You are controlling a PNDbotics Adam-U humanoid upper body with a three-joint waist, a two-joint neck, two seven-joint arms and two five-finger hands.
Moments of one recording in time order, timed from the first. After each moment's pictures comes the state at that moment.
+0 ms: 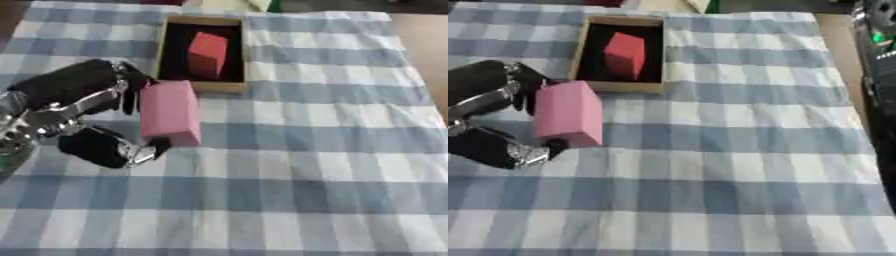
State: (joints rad) left arm -0.71 0.77 -0.40 -1.97 -0.47 0.18 -0.50; right arm -0.84 -0.51 0.03 -1.83 0.46 0.16 -0.07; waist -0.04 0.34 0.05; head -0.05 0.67
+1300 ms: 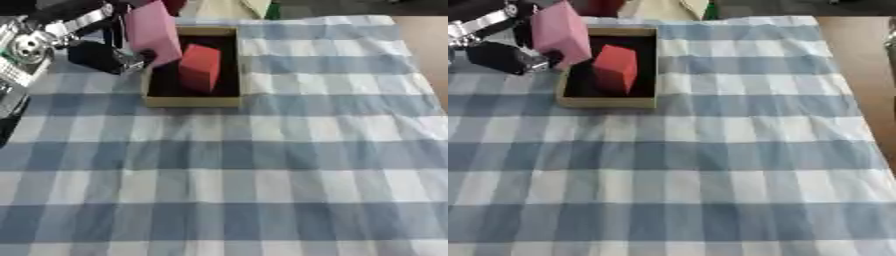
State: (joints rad) left arm -1.07 0.64 -0.24 -1.23 -0.52 -0.10 -0.40; right arm -0.93 -0.47 0.04 -1.85 0.46 0.15 -0.05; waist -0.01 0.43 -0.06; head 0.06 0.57
